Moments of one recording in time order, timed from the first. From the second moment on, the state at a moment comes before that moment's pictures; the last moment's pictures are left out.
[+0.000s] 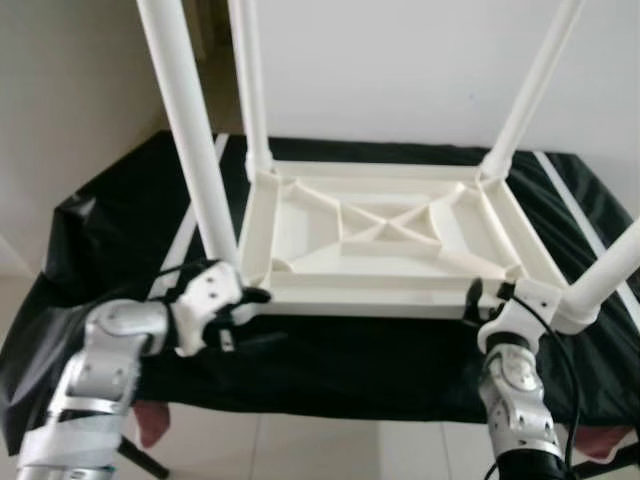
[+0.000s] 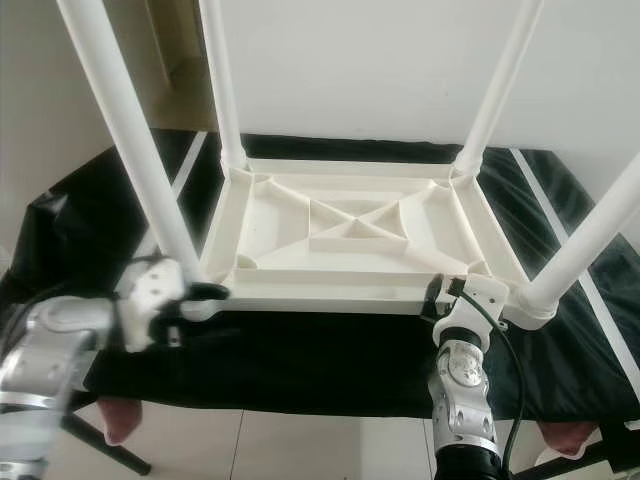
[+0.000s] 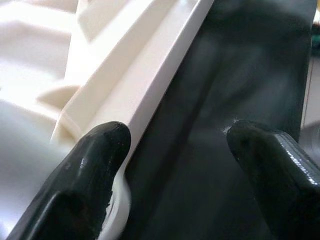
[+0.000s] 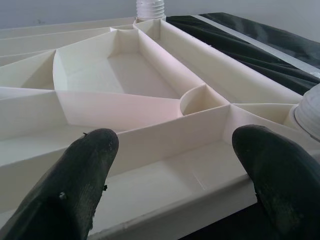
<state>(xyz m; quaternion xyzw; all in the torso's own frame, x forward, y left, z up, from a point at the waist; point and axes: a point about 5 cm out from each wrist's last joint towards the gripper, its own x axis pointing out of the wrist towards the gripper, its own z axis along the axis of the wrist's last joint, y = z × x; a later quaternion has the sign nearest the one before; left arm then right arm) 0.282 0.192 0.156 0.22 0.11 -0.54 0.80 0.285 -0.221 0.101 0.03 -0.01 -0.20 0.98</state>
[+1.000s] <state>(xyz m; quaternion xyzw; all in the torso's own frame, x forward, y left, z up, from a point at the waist) 0.353 0.270 0.201 0.29 0.15 -0.30 0.89 0.283 -0.210 0.098 0.04 -0.01 -0.20 0.98</state>
